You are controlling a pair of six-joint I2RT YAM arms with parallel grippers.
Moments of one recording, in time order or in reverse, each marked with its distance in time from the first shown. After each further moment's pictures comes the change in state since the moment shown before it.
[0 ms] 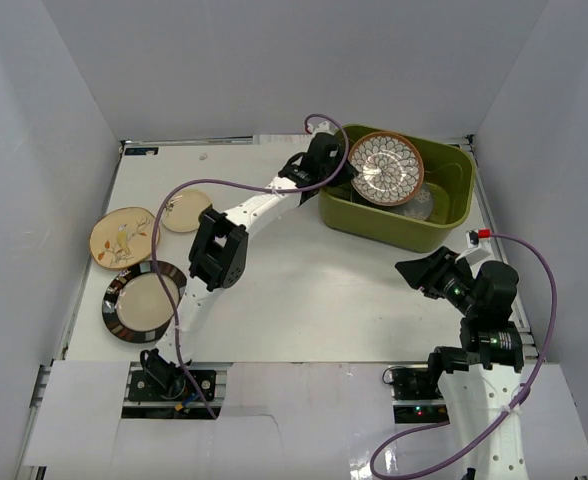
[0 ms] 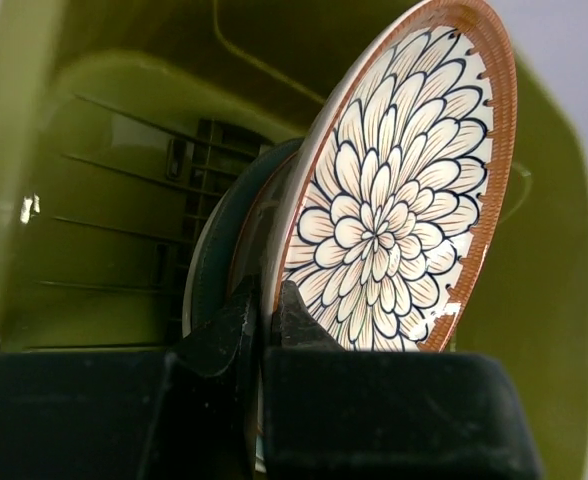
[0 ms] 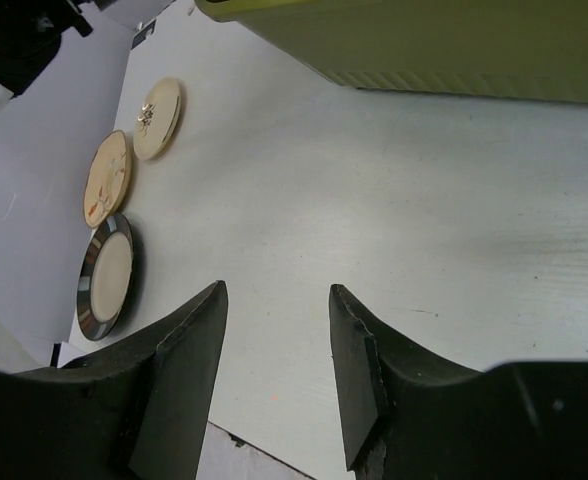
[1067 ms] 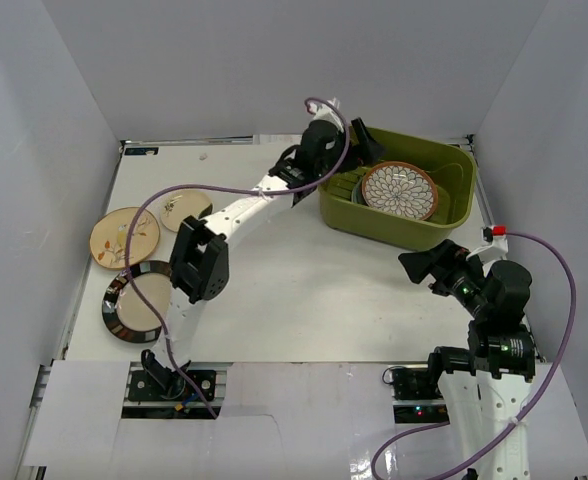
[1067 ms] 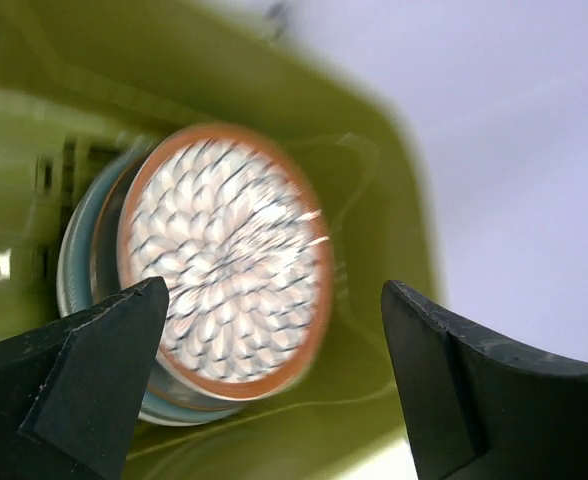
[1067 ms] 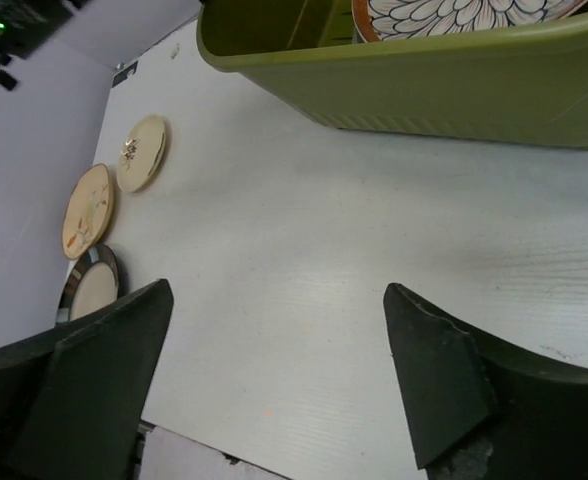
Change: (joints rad) left arm -0.051 -0.139 -0.121 0.130 0.038 0.016; right arm 0.006 -0.007 0.140 -0.108 0.108 -0.036
